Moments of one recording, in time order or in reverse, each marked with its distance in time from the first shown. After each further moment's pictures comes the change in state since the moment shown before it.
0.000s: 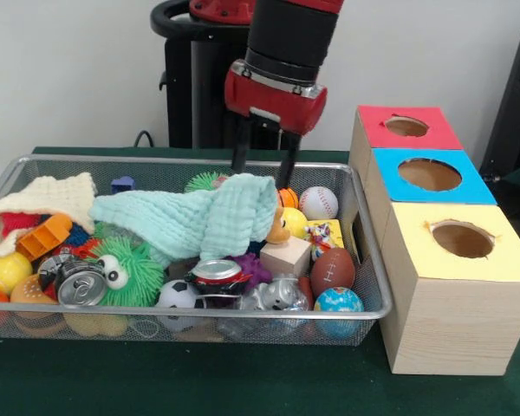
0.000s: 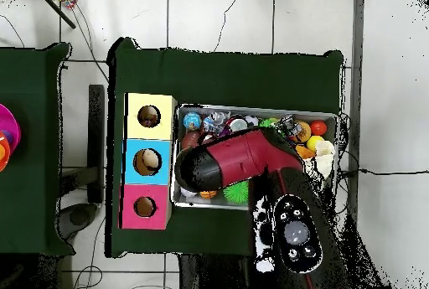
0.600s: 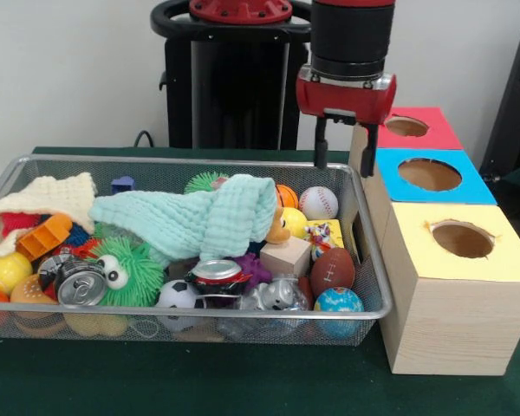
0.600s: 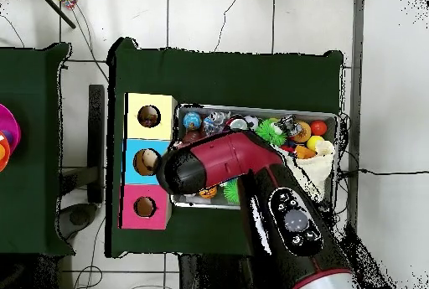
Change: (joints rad) arm -0.082 -0.004 0.205 0.110 0.109 -0.001 -0.019
